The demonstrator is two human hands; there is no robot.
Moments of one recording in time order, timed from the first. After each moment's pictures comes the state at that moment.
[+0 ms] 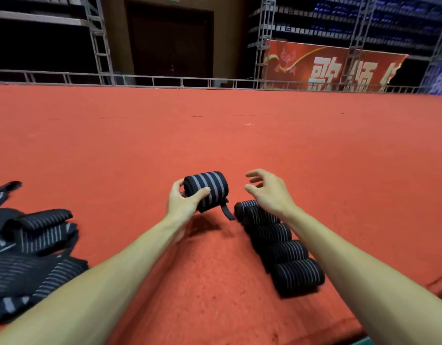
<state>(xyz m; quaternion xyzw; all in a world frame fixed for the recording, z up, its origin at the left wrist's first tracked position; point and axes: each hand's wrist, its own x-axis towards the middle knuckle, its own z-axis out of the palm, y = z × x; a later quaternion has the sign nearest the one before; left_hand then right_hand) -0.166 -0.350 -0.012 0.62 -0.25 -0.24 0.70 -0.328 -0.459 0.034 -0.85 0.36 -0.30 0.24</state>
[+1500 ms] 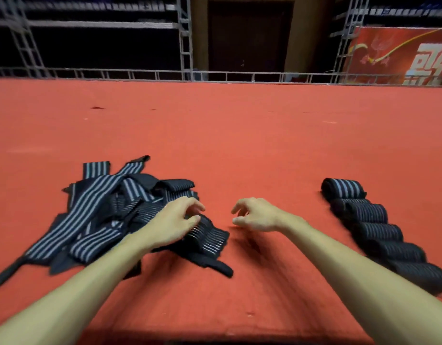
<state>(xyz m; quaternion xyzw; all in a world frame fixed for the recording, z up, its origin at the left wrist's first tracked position) -0.068 -0.088 0.000 0.82 -0.49 -0.05 0.29 -0.190 -0.279 0.012 -0.96 0.17 0.02 0.23</state>
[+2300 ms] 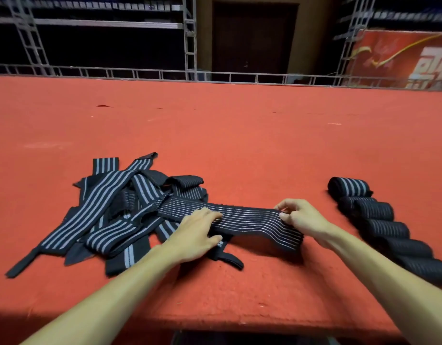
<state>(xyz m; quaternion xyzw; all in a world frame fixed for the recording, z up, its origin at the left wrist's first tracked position) -0.076 -0.089 -0.047 0.82 -0.53 0.00 0.20 -0.239 -0.302 -0.006 -0.85 0.30 -0.12 0.43</state>
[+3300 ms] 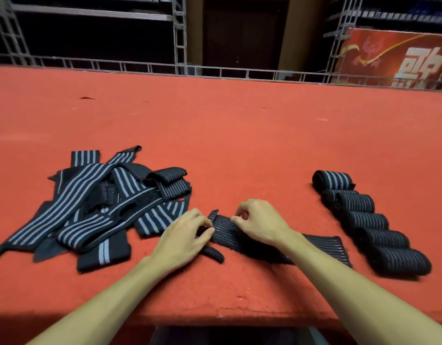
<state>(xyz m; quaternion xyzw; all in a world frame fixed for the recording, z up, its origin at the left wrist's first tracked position) -0.103 -0.096 -0.070 0.80 -0.52 0.06 0.31 -0.221 -0.263 -0.023 -0.96 0.20 -0.11 0.15</state>
